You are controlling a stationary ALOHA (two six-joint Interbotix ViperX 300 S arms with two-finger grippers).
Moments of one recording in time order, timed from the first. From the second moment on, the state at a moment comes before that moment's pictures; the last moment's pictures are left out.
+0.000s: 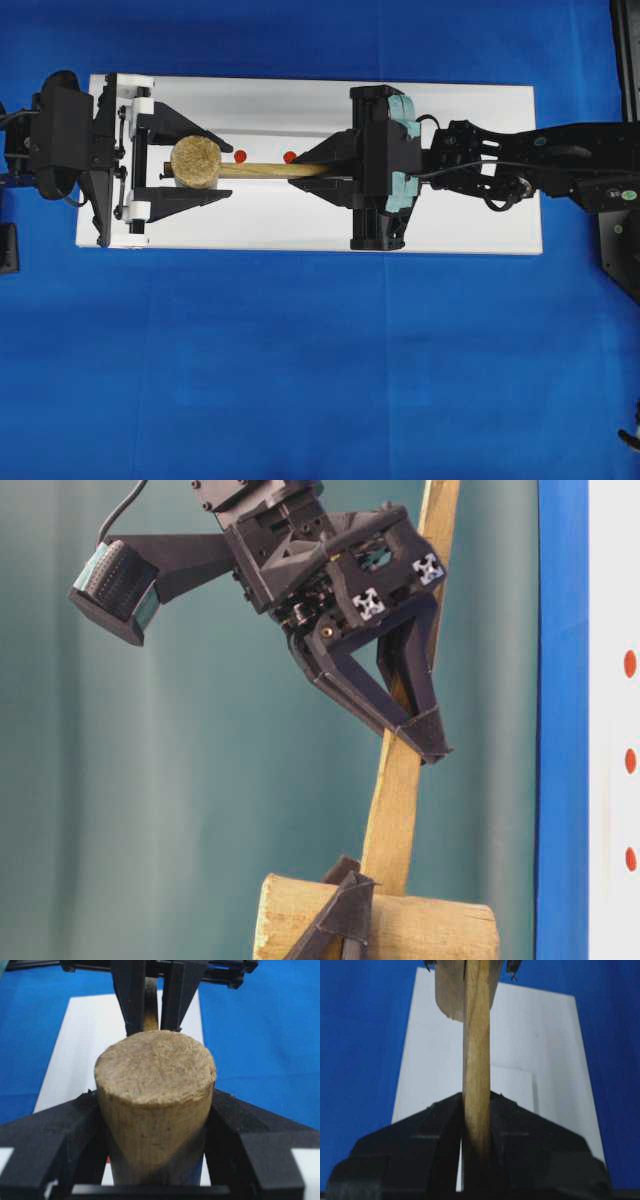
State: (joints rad) left arm 0.04 -0.40 0.97 -0.02 -0.33 0.14; right arm -0.04 -0.07 0.65 0.52 -0.19 -0.54
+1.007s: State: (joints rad) left arm 0.04 -0.57 1.06 -0.02 -0.34 0.15; right arm -0.03 -0.22 0.79 0.58 -0.24 -0.50
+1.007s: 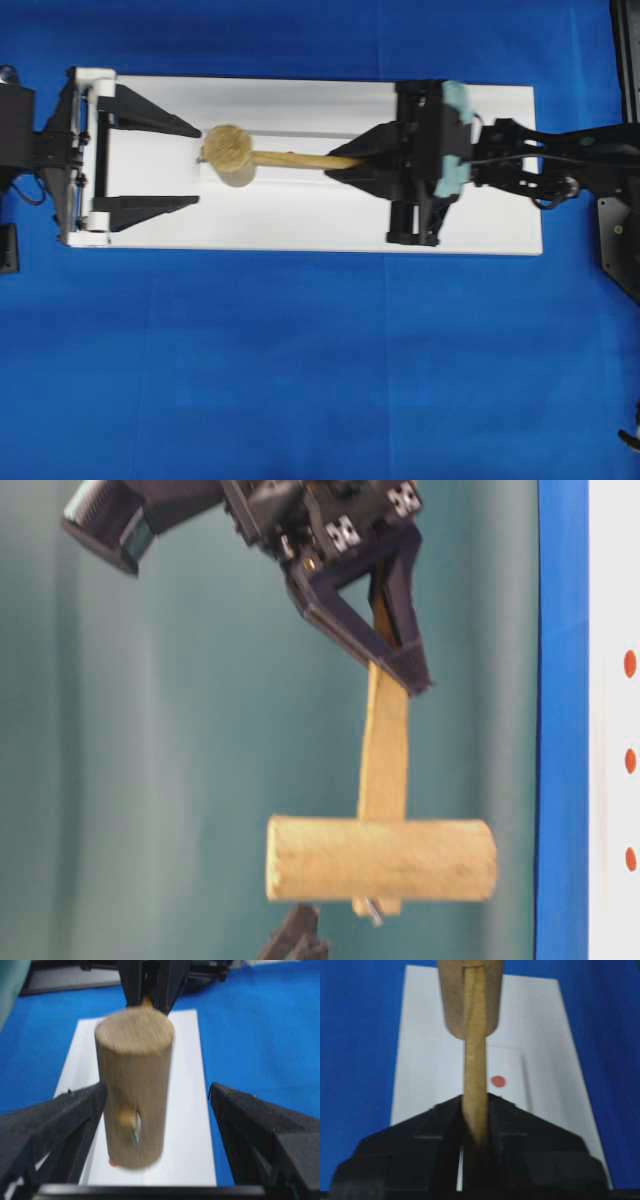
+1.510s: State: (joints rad) left arm 0.04 -0.68 1.12 -0.02 -0.30 0.13; right arm -0.05 -0.27 0.83 0.64 -0.29 -0.50
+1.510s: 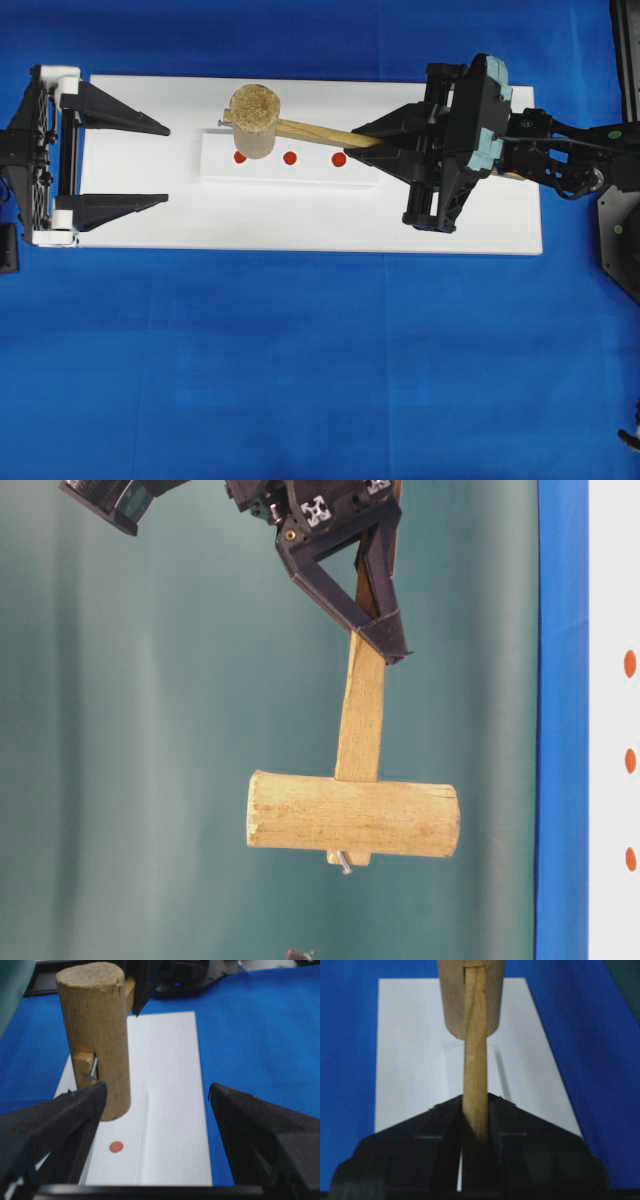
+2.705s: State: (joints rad) left arm 0.04 -0.69 1.12 -0.02 -0.29 0.13; right arm -0.08 0.04 0.73 0.66 -0.31 -0.48
